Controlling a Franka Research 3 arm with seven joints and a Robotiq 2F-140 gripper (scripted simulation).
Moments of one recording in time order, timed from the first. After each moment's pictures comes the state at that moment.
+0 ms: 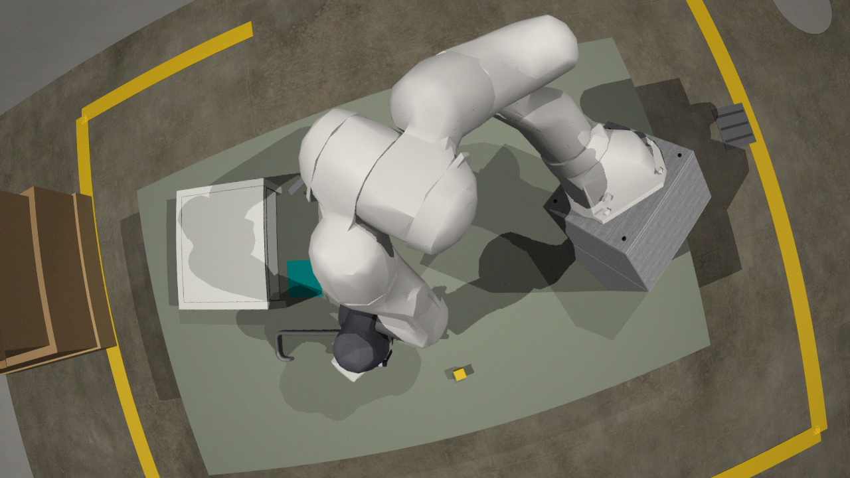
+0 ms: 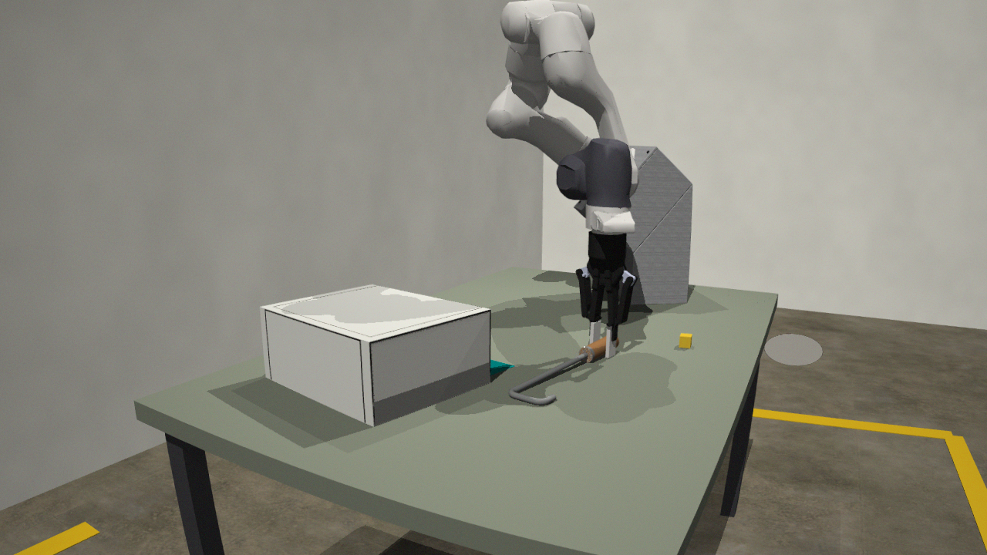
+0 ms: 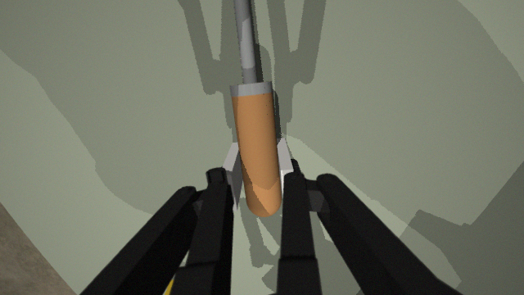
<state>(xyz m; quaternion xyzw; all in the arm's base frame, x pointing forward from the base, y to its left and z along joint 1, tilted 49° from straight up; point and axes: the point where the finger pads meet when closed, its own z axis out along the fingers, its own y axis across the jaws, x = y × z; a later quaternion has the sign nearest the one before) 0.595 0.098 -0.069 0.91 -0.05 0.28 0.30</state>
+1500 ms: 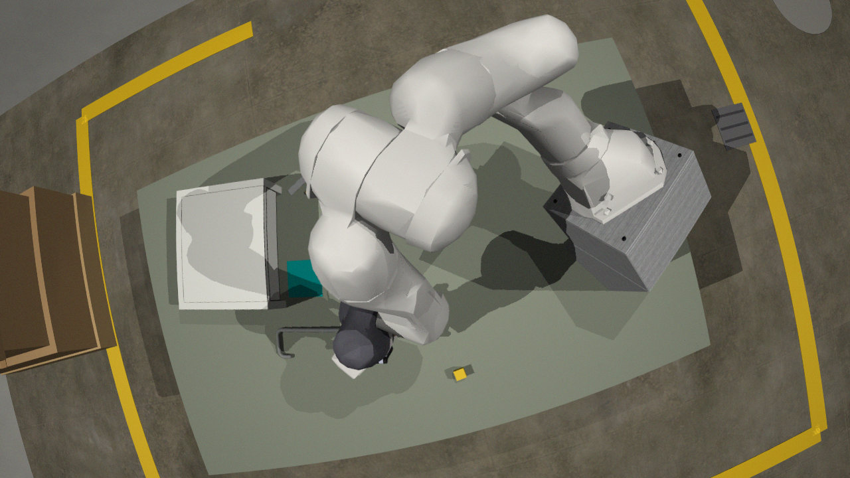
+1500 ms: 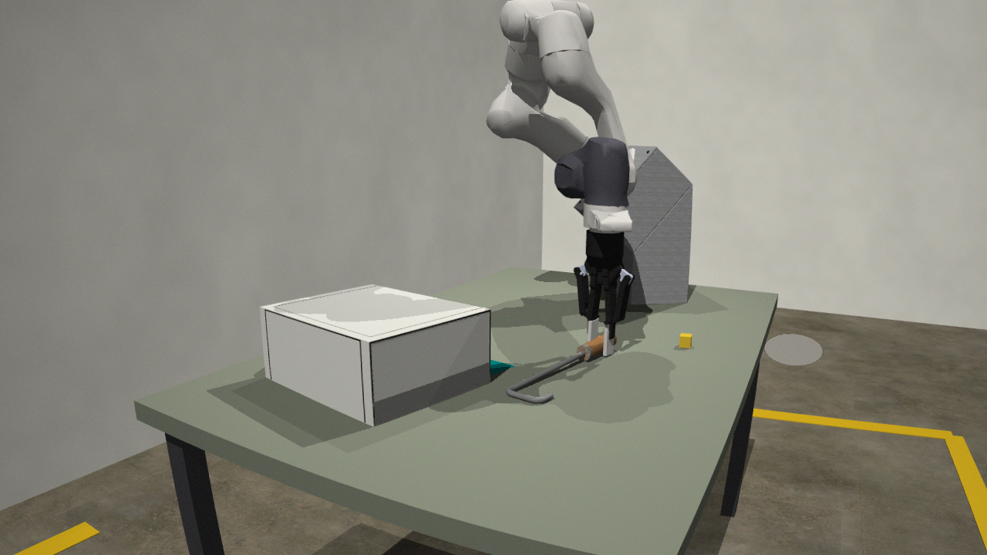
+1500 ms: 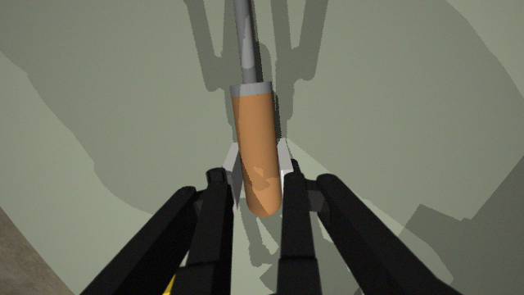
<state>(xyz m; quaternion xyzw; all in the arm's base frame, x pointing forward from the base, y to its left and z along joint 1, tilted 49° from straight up) 0.589 0.092 -0.065 0.91 -0.05 0.28 0.30</state>
